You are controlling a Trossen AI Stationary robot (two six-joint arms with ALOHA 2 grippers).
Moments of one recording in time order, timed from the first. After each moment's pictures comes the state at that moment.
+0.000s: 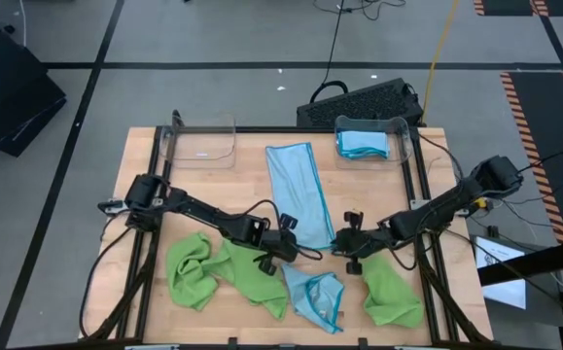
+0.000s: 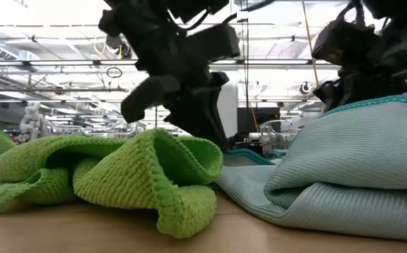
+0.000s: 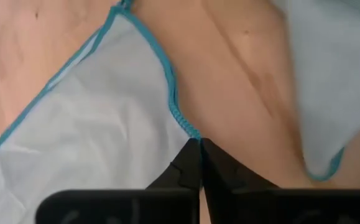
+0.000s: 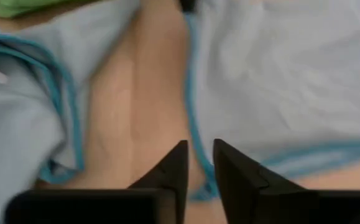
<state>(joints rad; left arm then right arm) -0.22 1.98 1.28 -0.26 -0.16 0.36 0.42 1.36 0.51 -0.02 0.29 0.33</state>
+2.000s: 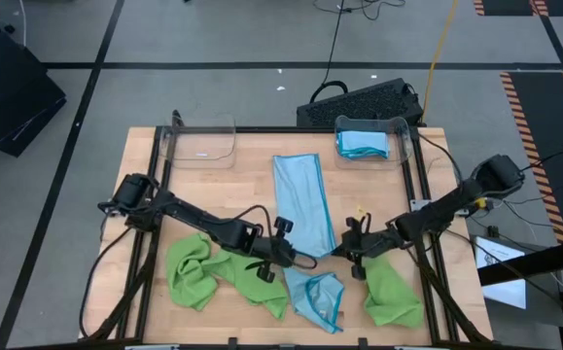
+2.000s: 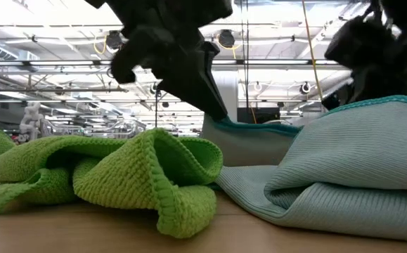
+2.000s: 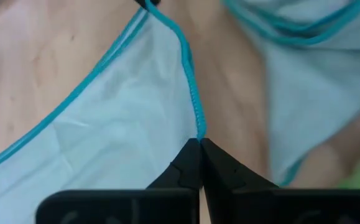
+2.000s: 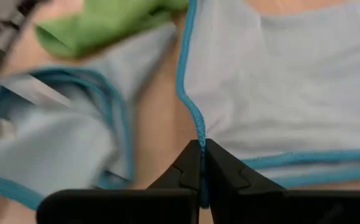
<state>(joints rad) -0.30 1.90 1.28 -0.29 -0.24 0.26 0.46 1.33 0.37 0.27 0.23 0.43</state>
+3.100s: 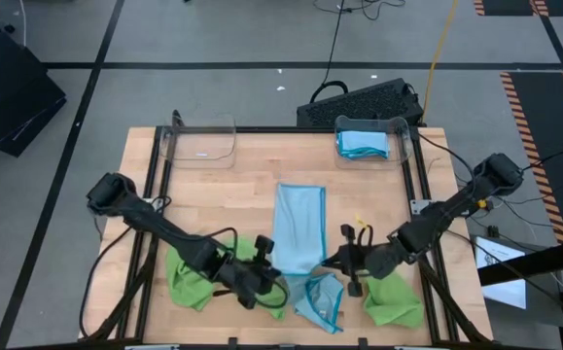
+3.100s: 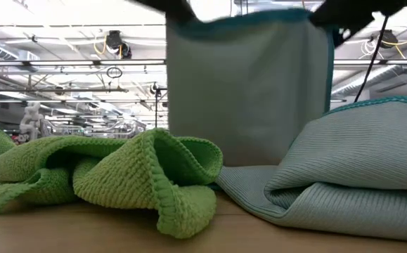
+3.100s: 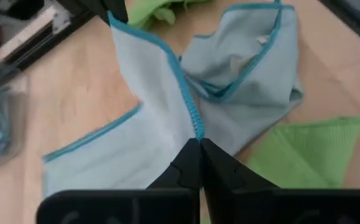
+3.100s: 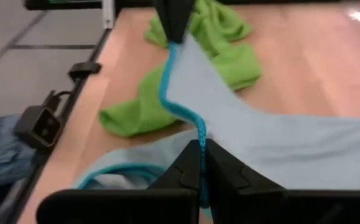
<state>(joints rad) -0.54 1.73 1.29 -0.35 -0.41 0.14 0.61 1.33 0.74 -0.01 0.44 0.37</state>
